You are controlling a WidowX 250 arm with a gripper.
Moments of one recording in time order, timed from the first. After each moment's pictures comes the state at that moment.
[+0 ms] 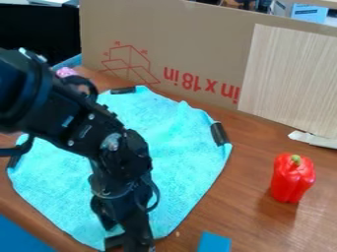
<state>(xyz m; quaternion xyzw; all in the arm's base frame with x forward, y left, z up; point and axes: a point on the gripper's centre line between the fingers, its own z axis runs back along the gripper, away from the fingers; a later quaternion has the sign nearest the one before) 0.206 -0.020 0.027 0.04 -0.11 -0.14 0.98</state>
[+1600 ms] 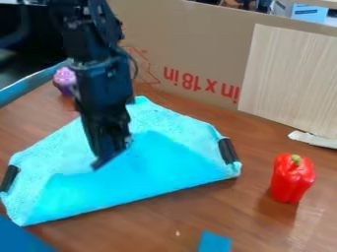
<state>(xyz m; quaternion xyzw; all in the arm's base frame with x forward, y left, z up) 0.239 0.030 0.111 -0.02 -0.03 -0.14 0.99</state>
